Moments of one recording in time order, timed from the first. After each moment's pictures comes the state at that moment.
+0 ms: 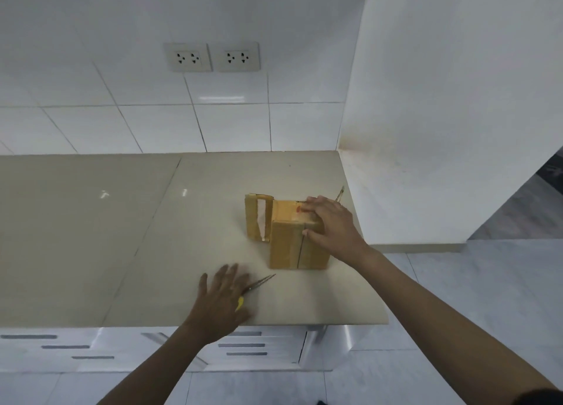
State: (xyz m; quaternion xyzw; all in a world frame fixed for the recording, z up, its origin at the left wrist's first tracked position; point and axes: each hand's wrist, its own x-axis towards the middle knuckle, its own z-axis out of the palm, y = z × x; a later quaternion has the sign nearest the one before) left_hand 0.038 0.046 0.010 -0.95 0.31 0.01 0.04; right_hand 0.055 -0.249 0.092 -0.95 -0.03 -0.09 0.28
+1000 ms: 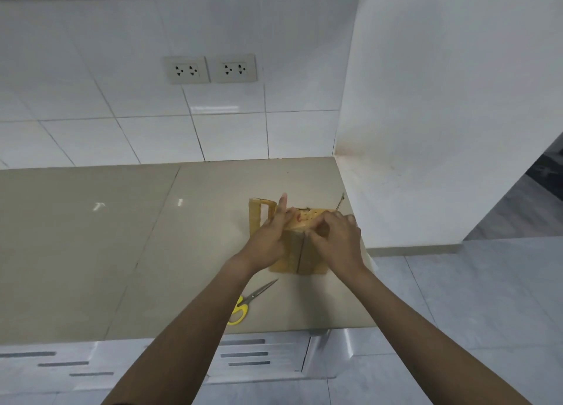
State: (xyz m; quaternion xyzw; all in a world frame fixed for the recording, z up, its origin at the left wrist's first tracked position) left_hand 0.102 -0.056 0.107 -0.87 0.30 0.18 -0.35; right_hand 0.037 -0.214 0.101 -0.91 0.16 -0.20 0.32
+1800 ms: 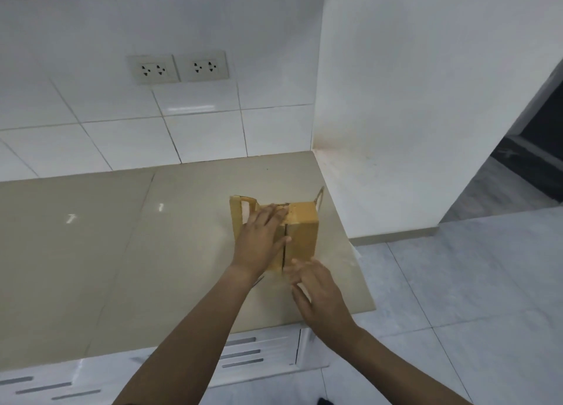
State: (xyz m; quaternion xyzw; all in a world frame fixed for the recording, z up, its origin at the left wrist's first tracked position) left_hand 0.101 -0.079 0.075 -0.92 0.34 -0.07 -0.18; right_hand -0.058 -0.179 0.053 -0.90 -0.06 -0.27 0.33
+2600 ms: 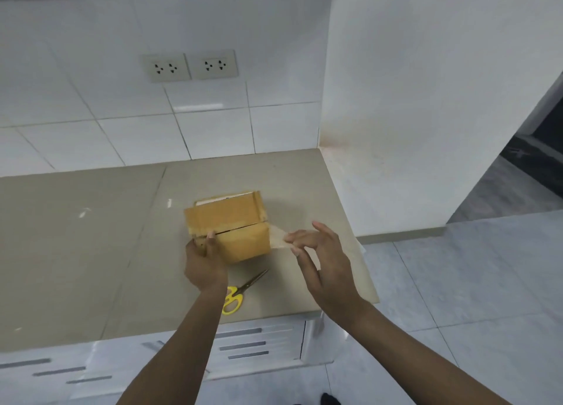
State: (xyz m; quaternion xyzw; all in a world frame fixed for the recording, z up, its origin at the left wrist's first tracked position) left_hand 0.079 0.002 0.047 -0.79 -0.20 -0.14 -0.56; right_hand -0.051 -0.171 0.112 -0.82 -0.10 -0.41 0.38
